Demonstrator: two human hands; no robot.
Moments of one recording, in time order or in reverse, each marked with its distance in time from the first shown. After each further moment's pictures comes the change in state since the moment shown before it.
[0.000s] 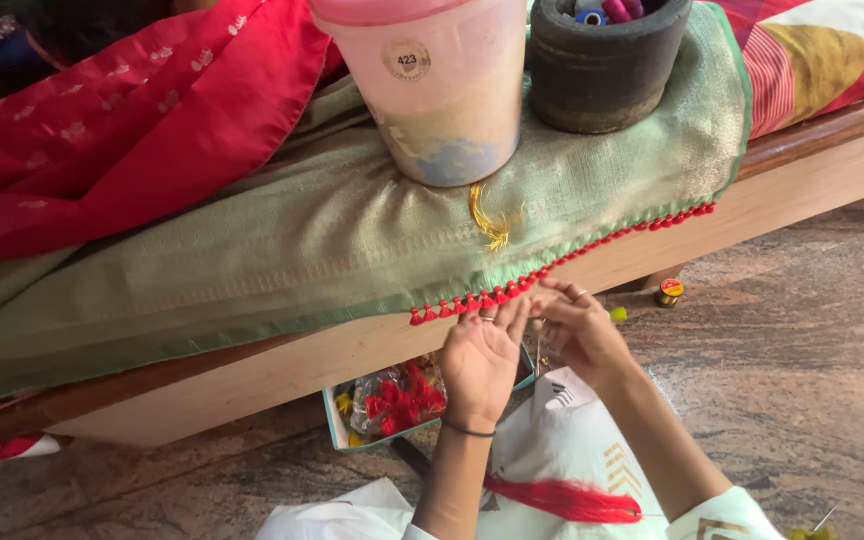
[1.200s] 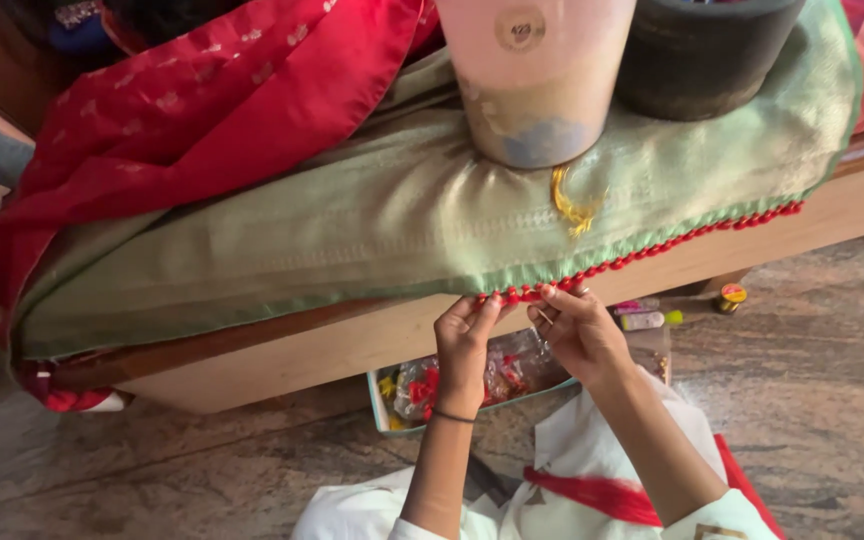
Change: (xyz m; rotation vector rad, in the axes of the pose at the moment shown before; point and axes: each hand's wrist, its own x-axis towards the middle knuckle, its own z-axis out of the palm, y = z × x) left_hand -0.006 0.092 -0.045 0.631 0.142 0.104; right_hand 0.011 0.066 0.071 0.256 -0.027 0.005
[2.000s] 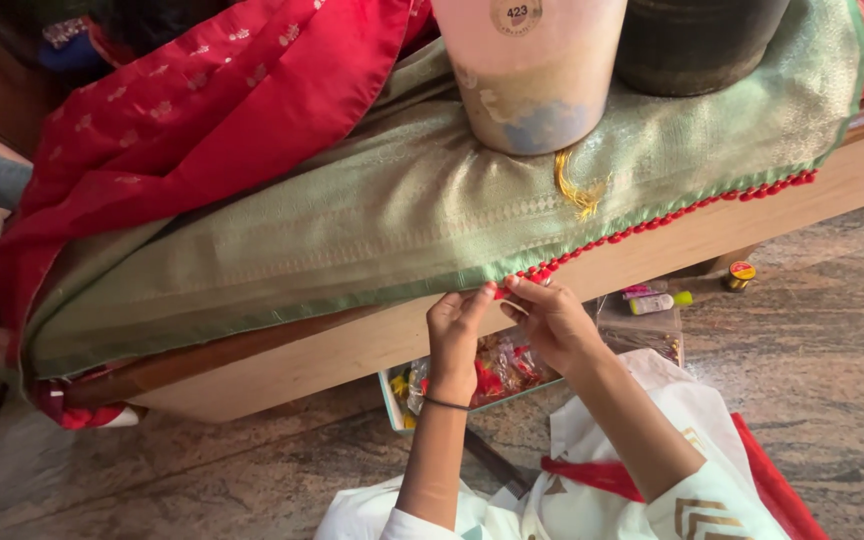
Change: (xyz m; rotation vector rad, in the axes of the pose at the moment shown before) left_hand 0.011 0.012 -0.026 0.165 0.081 -0.073; right_hand 0.005 0.032 0.038 -0.078 0.044 0.063
